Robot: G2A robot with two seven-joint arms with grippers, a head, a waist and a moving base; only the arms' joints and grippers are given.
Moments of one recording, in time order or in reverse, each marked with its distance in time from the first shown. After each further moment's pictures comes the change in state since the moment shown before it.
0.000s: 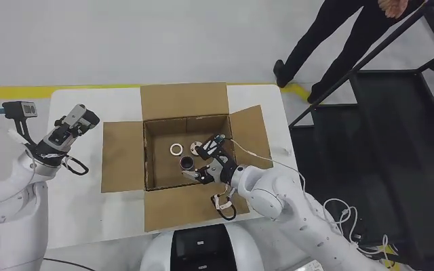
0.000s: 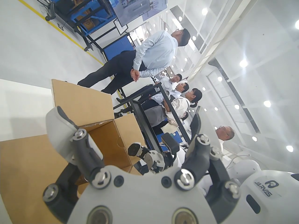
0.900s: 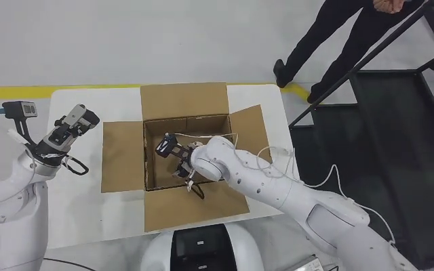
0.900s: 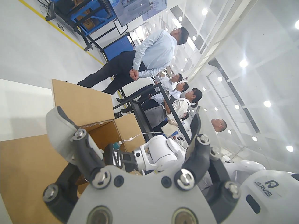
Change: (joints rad) left arm 0.000 0.000 0.000 0.000 0.000 0.000 0.000; right arm 0.627 -0.245 -0.500 0.655 0.036 0.065 0.375
